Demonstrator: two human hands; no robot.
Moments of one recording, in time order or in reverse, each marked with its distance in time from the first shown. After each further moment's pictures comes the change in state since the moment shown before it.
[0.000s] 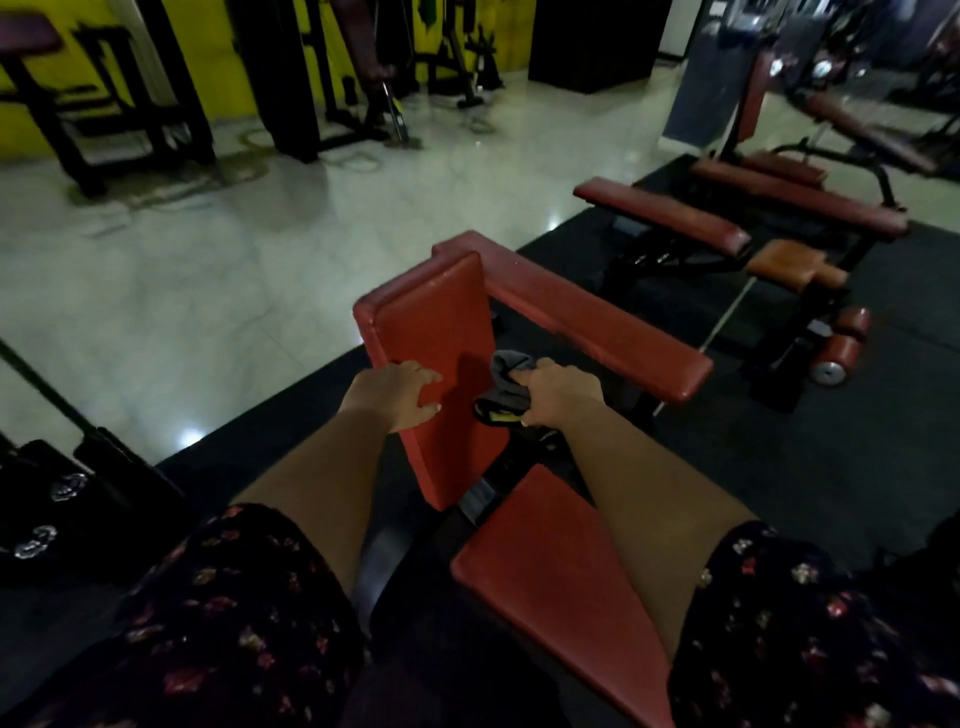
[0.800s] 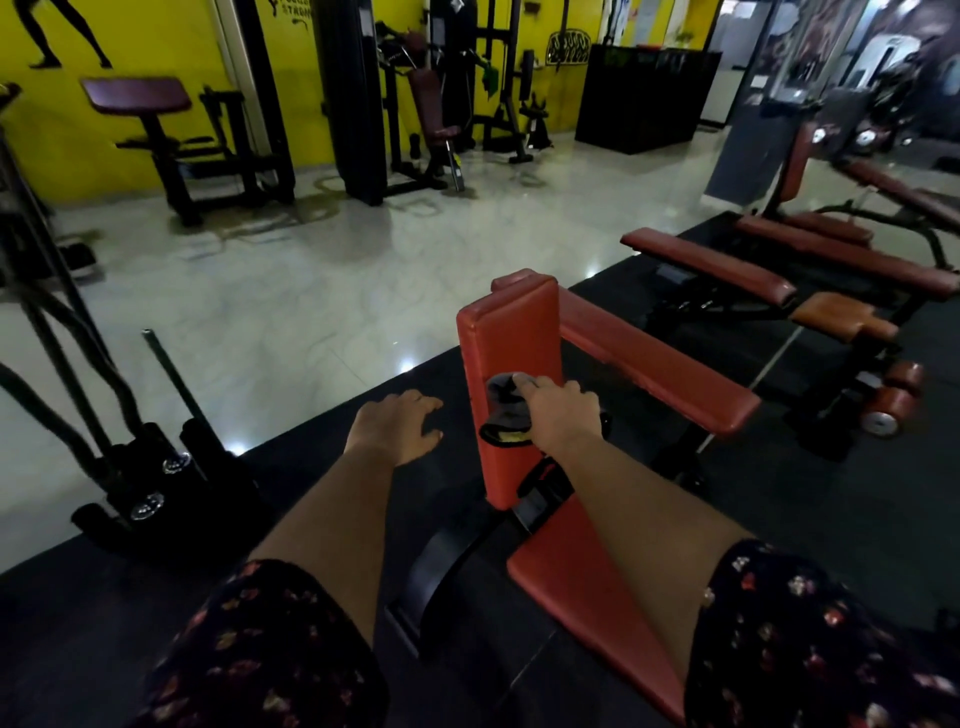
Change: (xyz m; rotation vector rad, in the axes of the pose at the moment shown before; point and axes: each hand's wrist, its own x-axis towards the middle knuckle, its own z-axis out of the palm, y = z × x) left_hand -0.163 -0.067 -0.006 0.011 0.118 -0.151; right_hand -0.085 -0.138 -0.002 -0.024 0.261 -0.021
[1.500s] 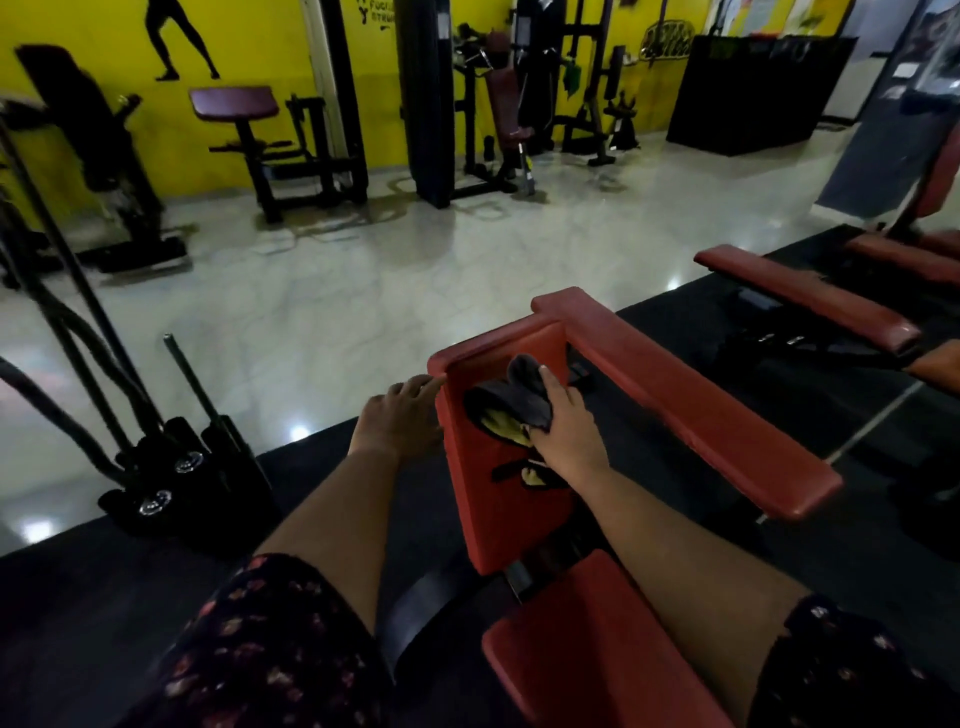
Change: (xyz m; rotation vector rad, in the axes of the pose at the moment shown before) left_hand 0.160 0.063 -0.003 0.046 0.080 -0.231; right_hand 0.156 0.117 0.041 0.743 0.086 -0.115
